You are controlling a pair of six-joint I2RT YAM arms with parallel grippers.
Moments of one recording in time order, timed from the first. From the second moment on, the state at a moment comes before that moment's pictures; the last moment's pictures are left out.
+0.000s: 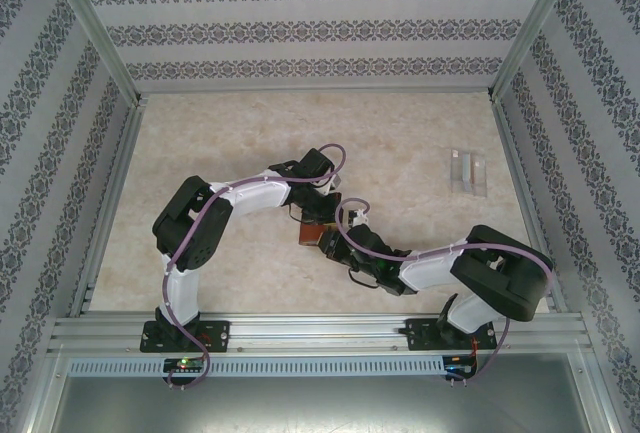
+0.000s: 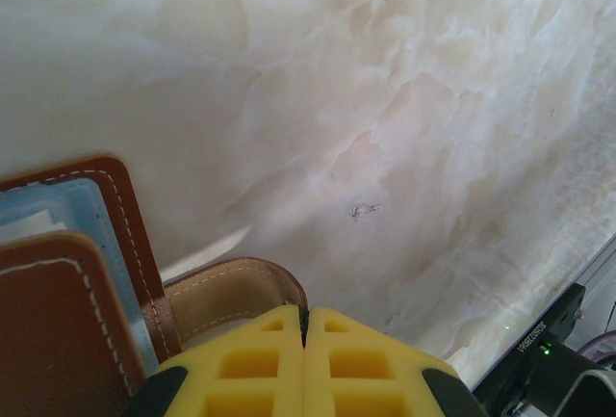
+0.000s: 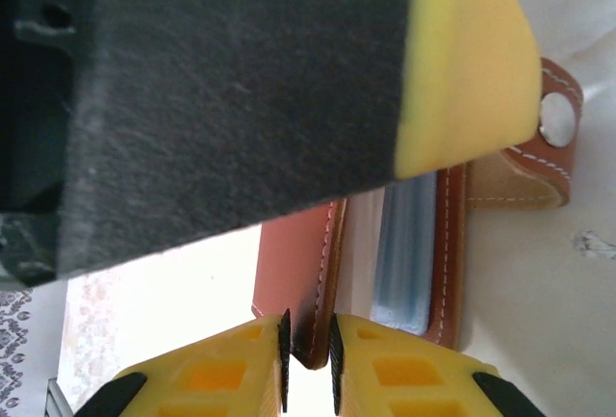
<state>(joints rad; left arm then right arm) -0.67 1.98 1.32 -0.47 0.51 -0.68 0.94 1.52 0.35 0.62 0.09 1.18</state>
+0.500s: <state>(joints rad) -0.67 1.98 1.32 -0.47 0.51 -0.68 0.92 1.56 0.35 0.62 0.07 1.20</state>
